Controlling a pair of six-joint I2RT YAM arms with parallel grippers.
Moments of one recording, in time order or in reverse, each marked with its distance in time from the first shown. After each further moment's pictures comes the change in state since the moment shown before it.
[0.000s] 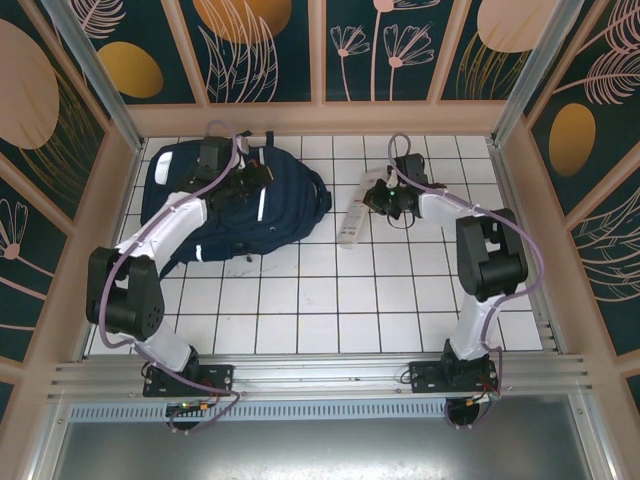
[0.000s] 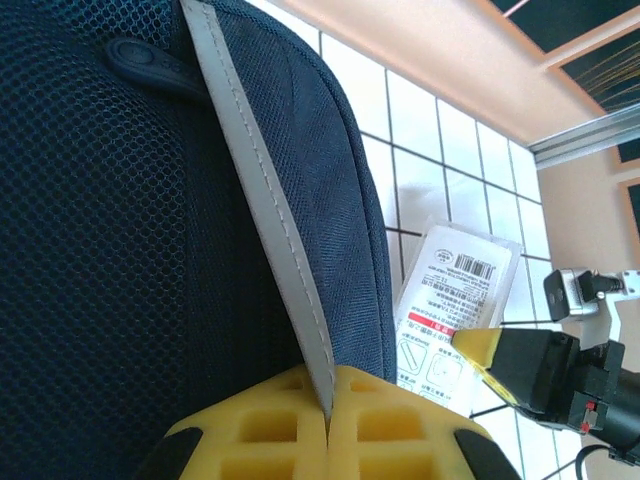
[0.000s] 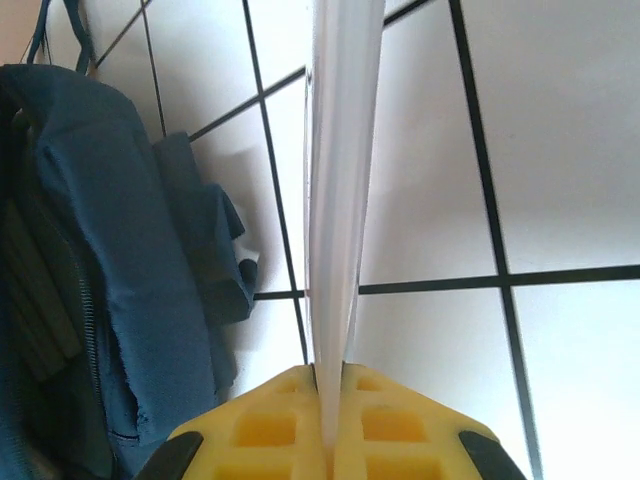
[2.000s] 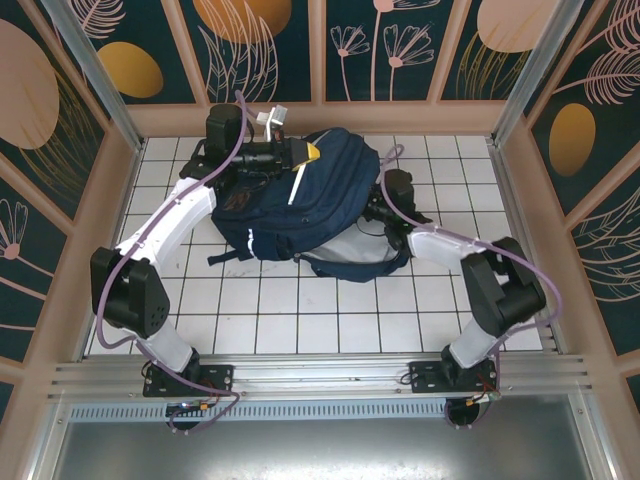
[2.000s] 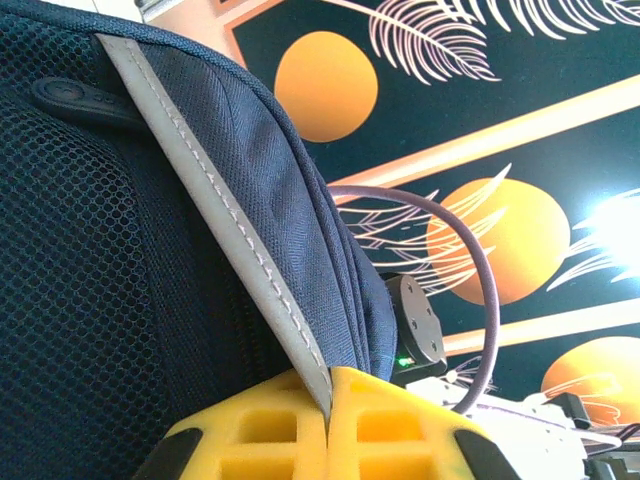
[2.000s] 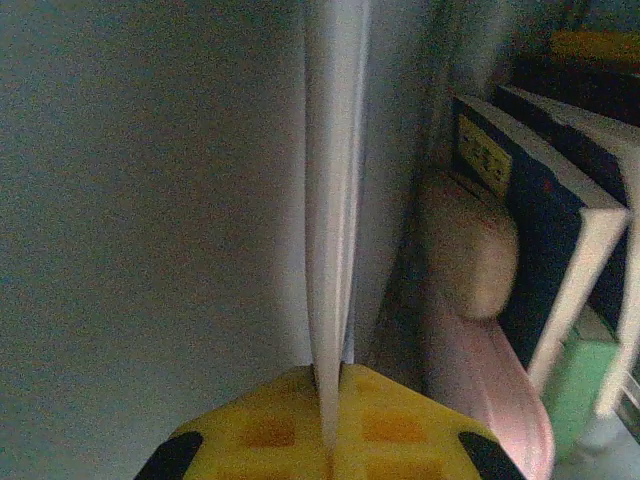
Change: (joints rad) left arm -0.095 0.047 0.219 0.183 0.632 -0.284; right arm 0.236 -0.187 -0.290 0.841 -0.193 0.649
